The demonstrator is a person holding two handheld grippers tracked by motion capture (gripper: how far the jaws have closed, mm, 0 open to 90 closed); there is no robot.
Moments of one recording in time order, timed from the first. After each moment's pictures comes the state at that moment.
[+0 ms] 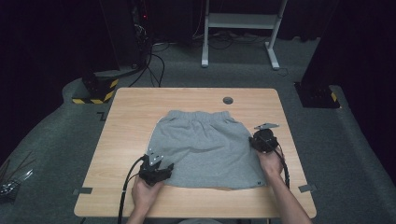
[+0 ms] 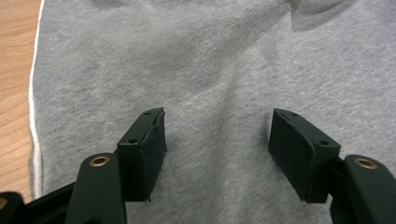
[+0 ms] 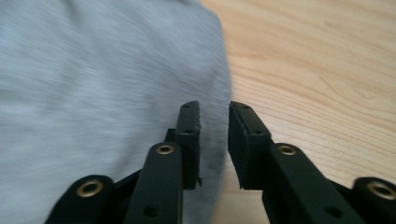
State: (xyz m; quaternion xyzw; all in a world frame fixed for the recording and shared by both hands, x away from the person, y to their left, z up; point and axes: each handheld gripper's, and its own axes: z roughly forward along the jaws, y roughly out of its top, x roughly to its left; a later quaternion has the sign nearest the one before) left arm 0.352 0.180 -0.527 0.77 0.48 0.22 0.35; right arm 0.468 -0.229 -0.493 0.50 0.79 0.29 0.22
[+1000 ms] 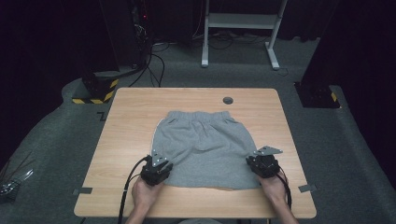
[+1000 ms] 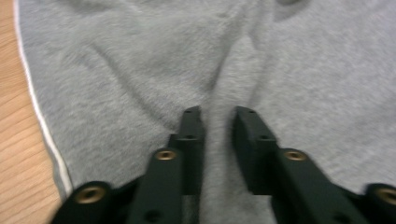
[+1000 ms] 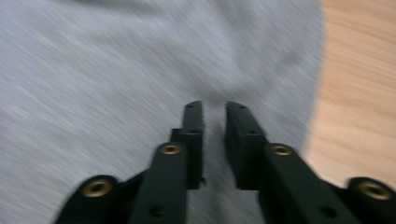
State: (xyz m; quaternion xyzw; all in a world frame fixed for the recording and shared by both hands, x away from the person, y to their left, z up) left arm 0.347 0.169 -0.518 0.80 0.45 0.20 0.33; right arm 0.387 -0.223 -0.503 0.43 0.82 0.33 0.18
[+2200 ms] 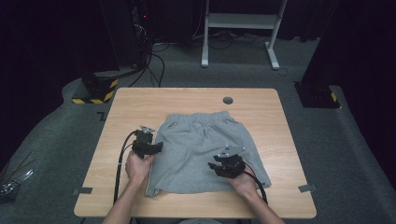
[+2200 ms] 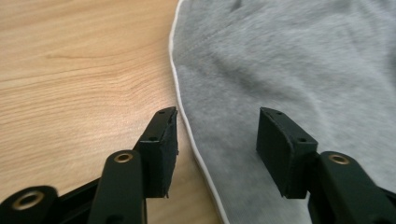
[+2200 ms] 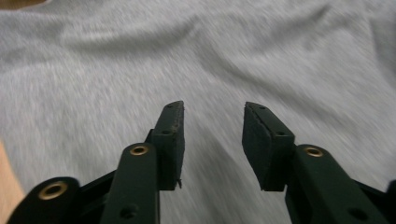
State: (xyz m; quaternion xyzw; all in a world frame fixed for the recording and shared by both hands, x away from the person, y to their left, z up) left arm 0.438 0.212 -0.501 0.76 0.55 0.20 0.28; right arm 0.389 -0.119 -0.503 0.29 0.87 0.38 0.12
